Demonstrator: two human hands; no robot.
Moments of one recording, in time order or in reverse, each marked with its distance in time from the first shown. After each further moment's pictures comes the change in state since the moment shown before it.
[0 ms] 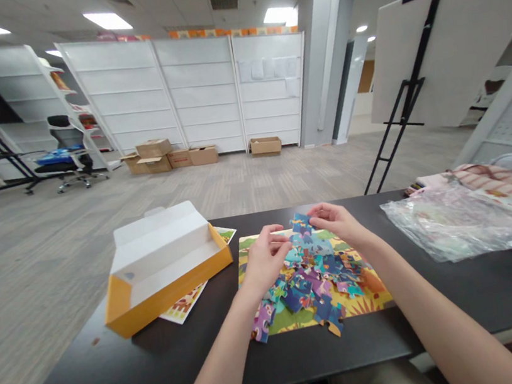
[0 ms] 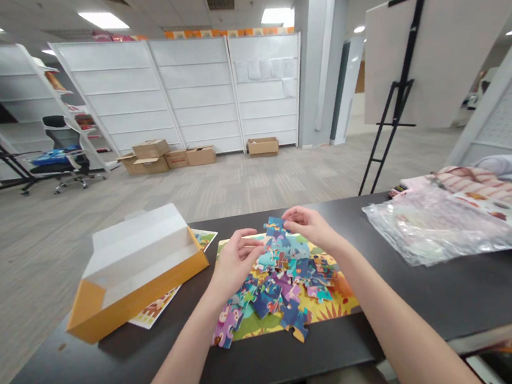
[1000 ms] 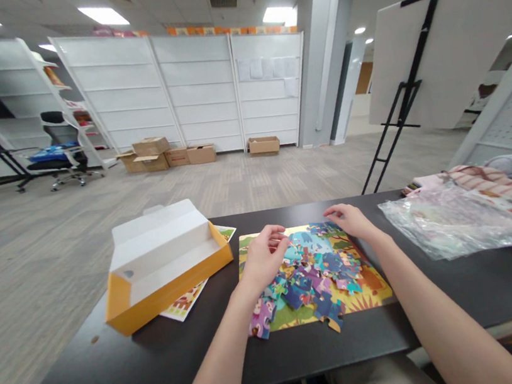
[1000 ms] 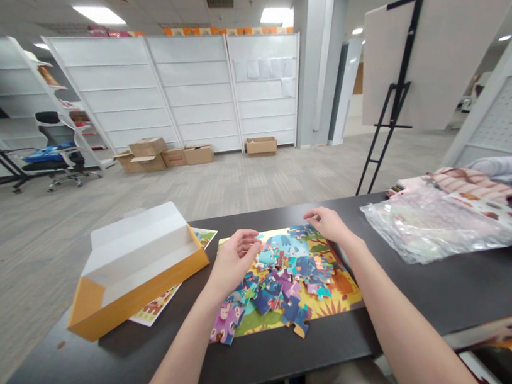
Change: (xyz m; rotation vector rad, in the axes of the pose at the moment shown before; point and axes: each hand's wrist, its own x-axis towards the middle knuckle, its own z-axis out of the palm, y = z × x) left_hand 0.001 -0.003 -0.005 0.107 0.017 0.089; right_hand 0.012 0.049 -0.060 -0.867 0.166 -0.028
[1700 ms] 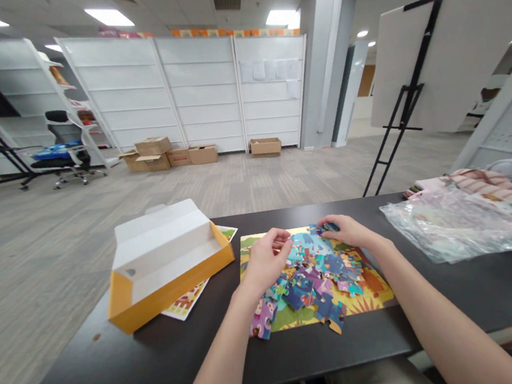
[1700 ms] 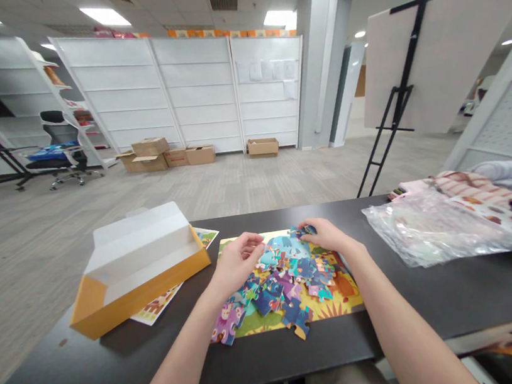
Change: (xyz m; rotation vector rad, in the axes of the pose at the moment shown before) left_hand -0.001 -0.006 0.000 0.126 -0.035 0.067; right_hand -0.012 -0.024 0.001 0.060 -0.214 -0.105
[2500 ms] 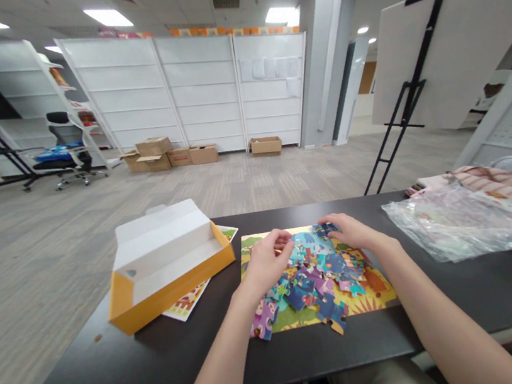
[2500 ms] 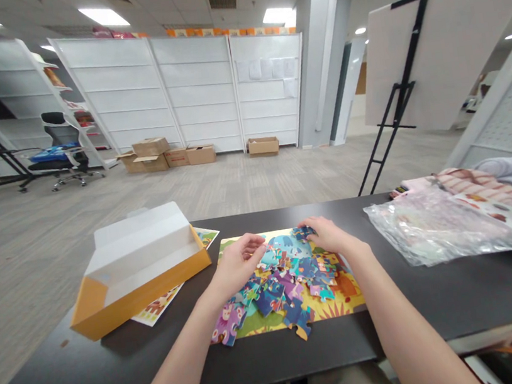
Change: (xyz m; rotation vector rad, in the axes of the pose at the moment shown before) left_hand -0.002 0.000 -0.002 0.028 -0.037 0.009; right_hand 0.001 0.008 0.000 -0.216 -0.092 -0.057
